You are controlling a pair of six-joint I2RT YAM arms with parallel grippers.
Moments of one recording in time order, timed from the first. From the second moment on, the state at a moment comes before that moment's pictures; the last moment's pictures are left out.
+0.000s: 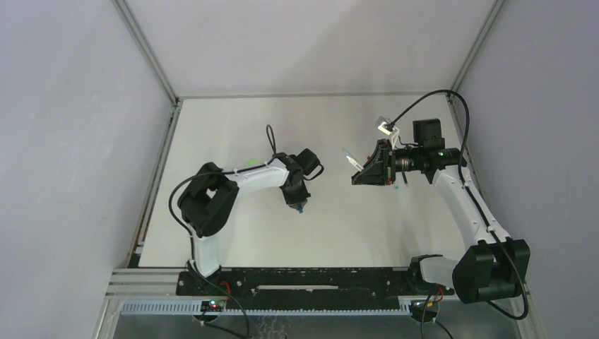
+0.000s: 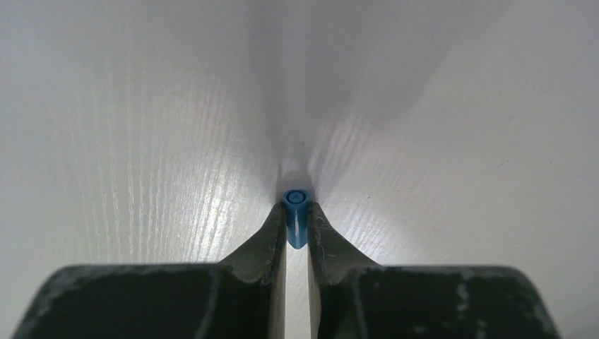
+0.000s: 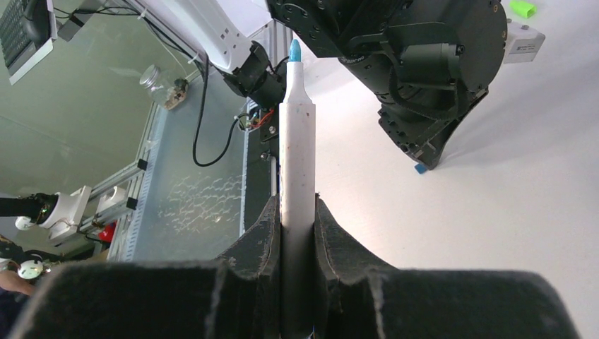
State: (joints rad) left arm -0.79 1.92 1.28 -0.78 -0.12 -1.10; right arm 0.10 1.23 1.05 -0.67 -1.42 -0.28
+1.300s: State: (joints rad) left arm -0.79 1.24 0.52 -0.19 -0.17 -1.43; right arm 0.47 1.37 0.78 -0.26 -1.03 -0.06
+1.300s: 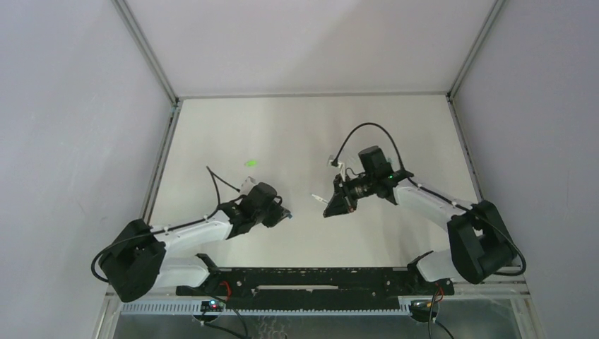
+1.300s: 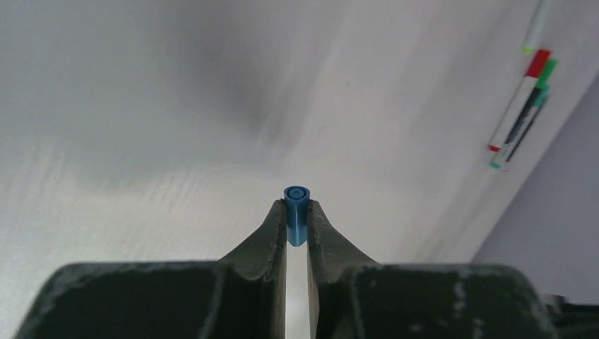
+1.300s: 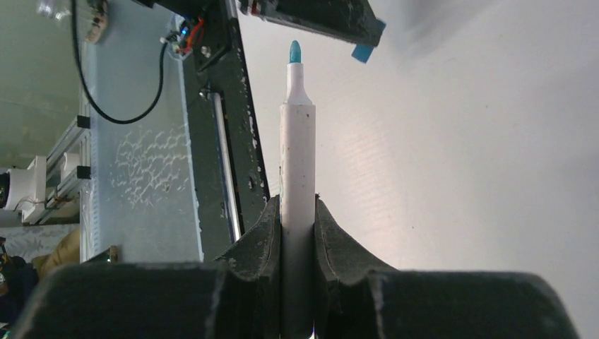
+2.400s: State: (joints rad) left arm -0.79 1.15 0.36 0.06 -0.21 -1.76; right arm 0.73 1.63 0.80 -0.15 -0.76 0.14
